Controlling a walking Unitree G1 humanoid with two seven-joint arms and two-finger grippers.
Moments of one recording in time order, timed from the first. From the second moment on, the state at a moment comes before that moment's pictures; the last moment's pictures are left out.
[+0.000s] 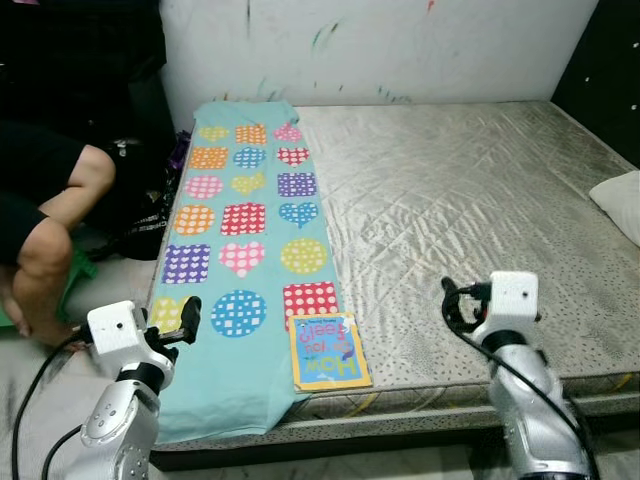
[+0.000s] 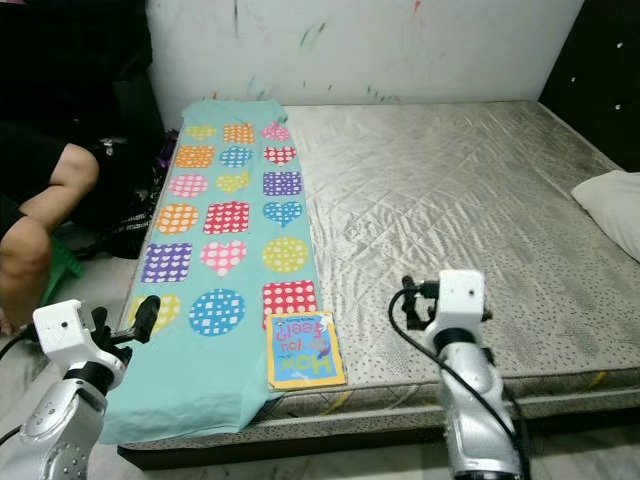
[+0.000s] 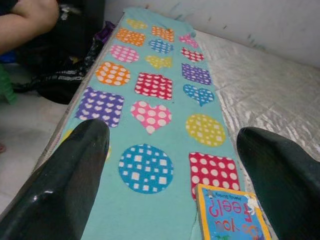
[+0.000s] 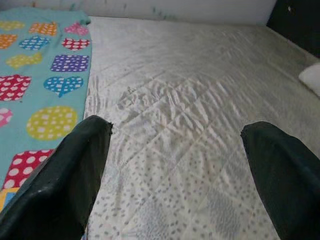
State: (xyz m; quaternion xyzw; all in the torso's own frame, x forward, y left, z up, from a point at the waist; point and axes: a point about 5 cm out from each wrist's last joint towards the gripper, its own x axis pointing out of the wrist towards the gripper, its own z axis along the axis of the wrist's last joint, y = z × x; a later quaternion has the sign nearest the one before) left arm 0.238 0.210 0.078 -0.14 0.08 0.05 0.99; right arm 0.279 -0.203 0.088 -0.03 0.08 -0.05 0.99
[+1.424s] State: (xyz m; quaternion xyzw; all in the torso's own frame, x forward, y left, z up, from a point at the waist) left arm 0.239 0.203 0.091 -0.13 0.00 0.03 0.99; right arm 0.271 -0.198 0.105 -0.01 0.00 -0.05 1.00
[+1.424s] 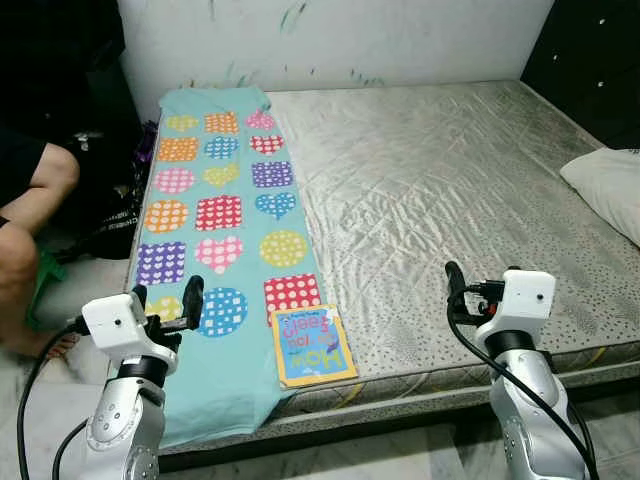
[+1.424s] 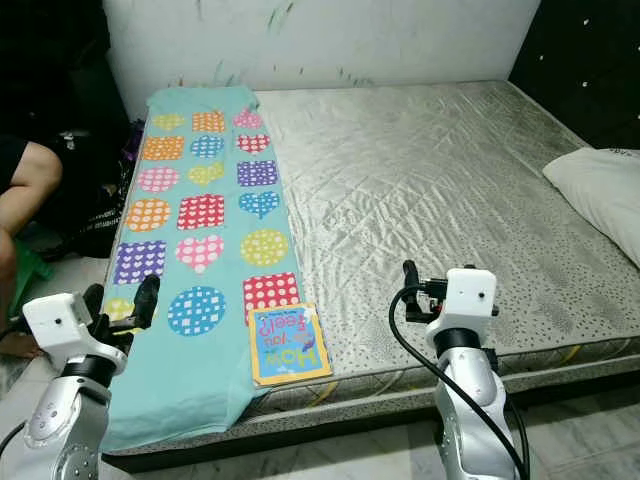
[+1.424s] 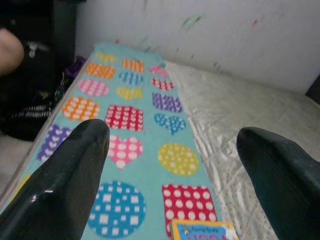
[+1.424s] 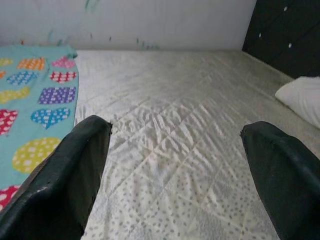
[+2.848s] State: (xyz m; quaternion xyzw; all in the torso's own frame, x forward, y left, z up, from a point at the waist) left arm 0.246 0.199 0.086 -0.14 0.01 0.01 0.99; right arm 0.279 -0.198 0.102 -0.02 0.02 -0.05 1.00
